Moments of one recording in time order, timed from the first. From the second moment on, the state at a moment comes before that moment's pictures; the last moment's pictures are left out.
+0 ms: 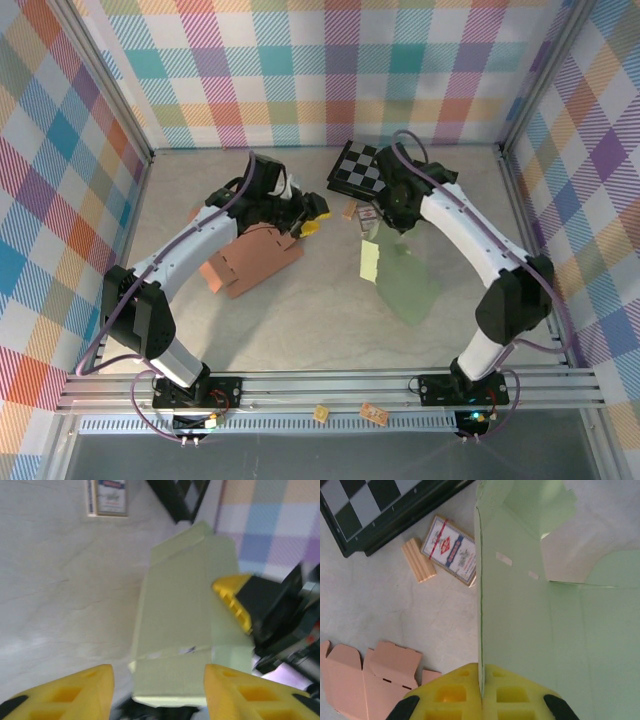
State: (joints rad) left arm -0.50 1.59 1.38 -0.60 0.60 -0.95; right arm 0.50 1.69 1.61 -1.07 0.12 1.33
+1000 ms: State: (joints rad) left arm -0.92 1.66 1.56 -0.80 -0.03 -0.47; right arm 0.53 1.73 1.61 -1.02 0.06 1.44
